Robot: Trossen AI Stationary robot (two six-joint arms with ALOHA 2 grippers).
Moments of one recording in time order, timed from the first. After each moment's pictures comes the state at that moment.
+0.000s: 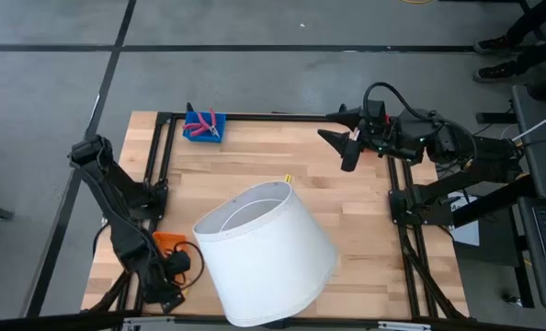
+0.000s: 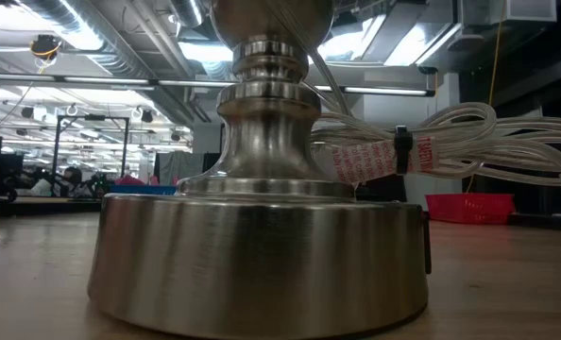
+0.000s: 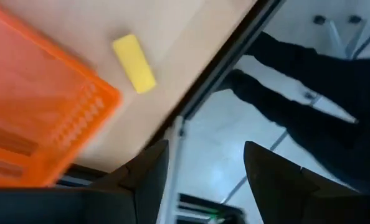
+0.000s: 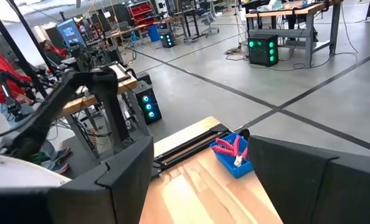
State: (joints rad) left arm -1.00 1.39 1.03 -0.71 0.11 -1.74; right arm 0.10 1.16 1.47 -0.45 0.46 0.34
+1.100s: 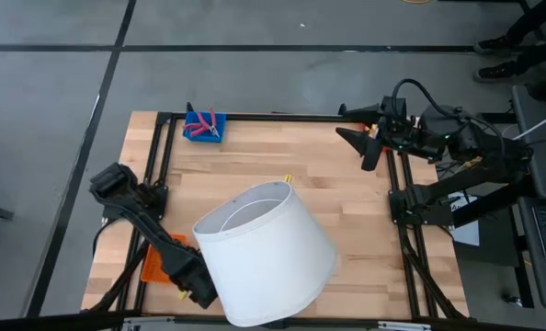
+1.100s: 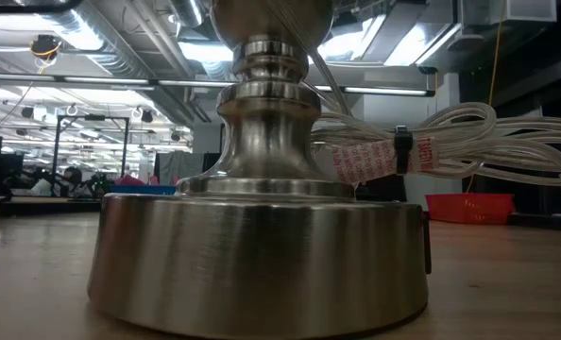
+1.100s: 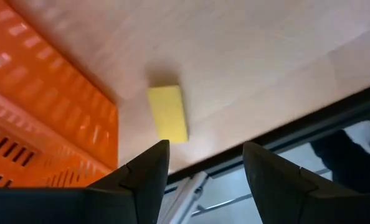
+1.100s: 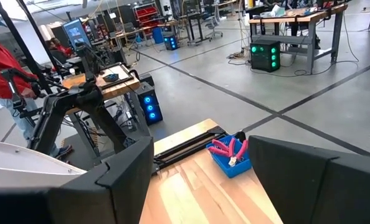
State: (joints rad) left arm -0.79 1.77 1.16 -0.82 0.34 -1.77; right arm 0.12 1.06 1.47 -0.54 0.46 0.31
